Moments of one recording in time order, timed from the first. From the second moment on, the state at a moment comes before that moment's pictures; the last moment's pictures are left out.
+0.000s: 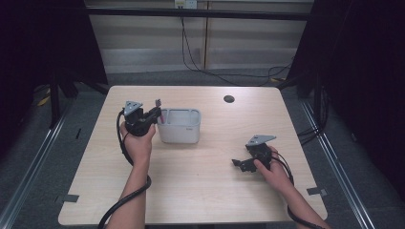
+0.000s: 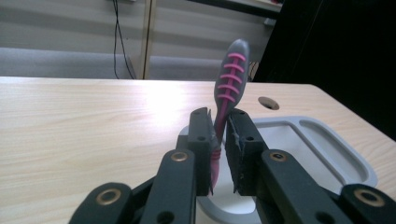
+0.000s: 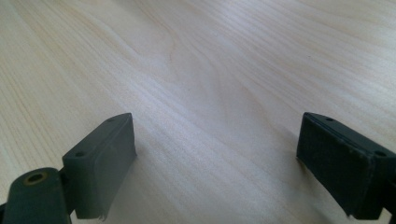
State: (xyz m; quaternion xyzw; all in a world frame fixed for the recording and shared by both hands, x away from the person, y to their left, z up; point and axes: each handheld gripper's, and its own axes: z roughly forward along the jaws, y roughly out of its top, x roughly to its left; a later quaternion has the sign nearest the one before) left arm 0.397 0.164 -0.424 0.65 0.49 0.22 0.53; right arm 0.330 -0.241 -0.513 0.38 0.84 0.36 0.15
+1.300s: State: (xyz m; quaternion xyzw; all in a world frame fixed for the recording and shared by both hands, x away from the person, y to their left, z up) left arm 0.388 0.172 -0.415 0.68 0.48 0.23 0.50; right arm 0.330 -0.241 -0.513 0.38 0.84 0.36 0.15
